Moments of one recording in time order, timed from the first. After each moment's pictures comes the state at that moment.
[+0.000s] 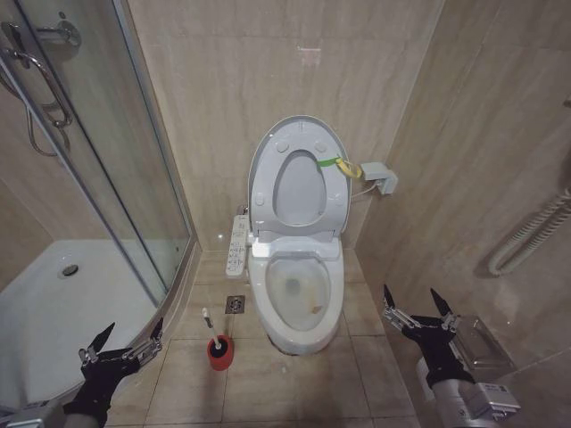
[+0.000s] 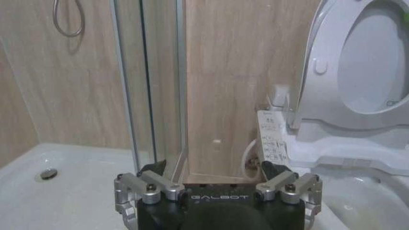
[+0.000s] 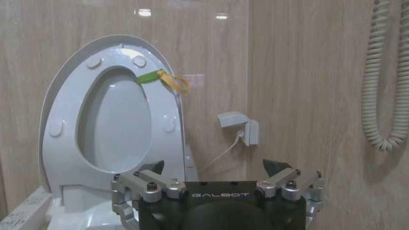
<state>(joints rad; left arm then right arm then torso) 1.85 -1.47 -0.91 -2.50 -0.34 0.42 0.07 -1.78 1.53 0.73 2.38 0.19 -0.03 0.02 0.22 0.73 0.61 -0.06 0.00</state>
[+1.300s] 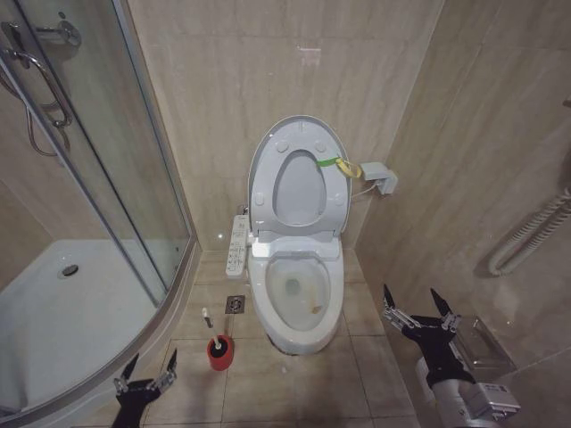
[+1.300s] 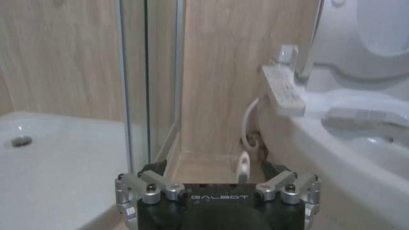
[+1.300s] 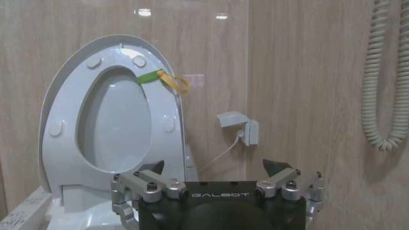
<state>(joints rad) 1.73 -1.41 -0.74 -1.84 -0.32 -0.15 0.15 -1.78 1.53 0.73 2.38 0.19 -0.03 0.02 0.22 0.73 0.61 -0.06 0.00</state>
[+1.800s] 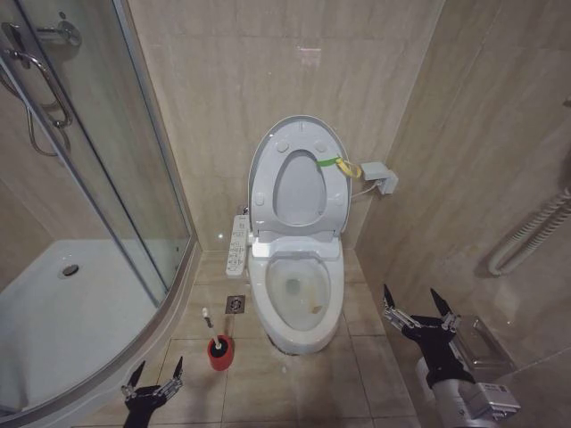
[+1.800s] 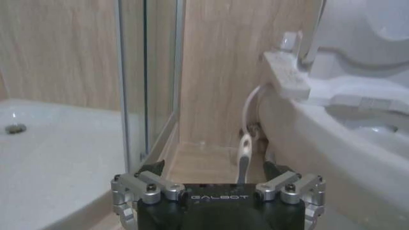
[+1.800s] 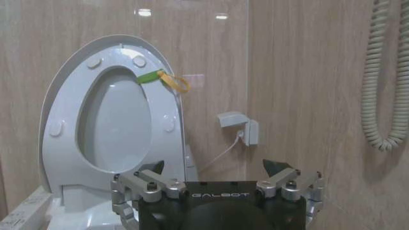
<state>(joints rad) 1.65 -1.39 -0.70 -1.70 -0.33 -0.20 0.16 -1.78 1.53 0.73 2.38 0.19 -0.03 0.02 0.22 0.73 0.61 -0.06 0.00</state>
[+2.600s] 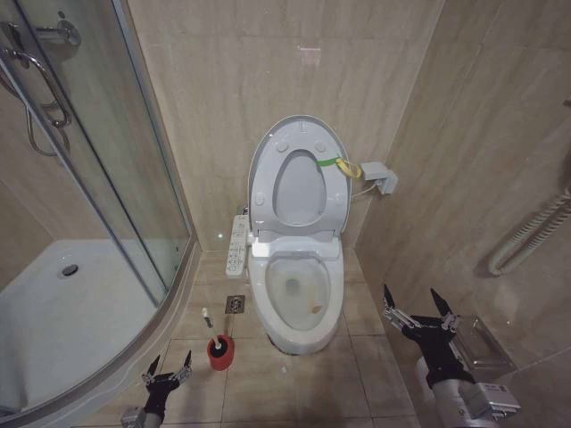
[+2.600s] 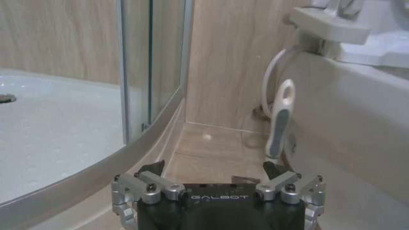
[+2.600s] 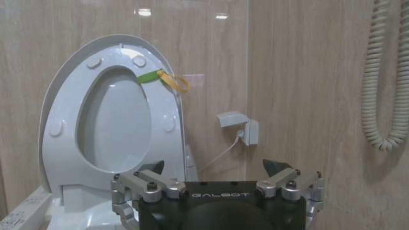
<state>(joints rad) 1.29 -1.33 -0.58 -1.15 -0.39 -0.37 0.18 -1.78 1.53 0.73 2.38 0.19 -0.03 0.02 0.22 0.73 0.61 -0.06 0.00</state>
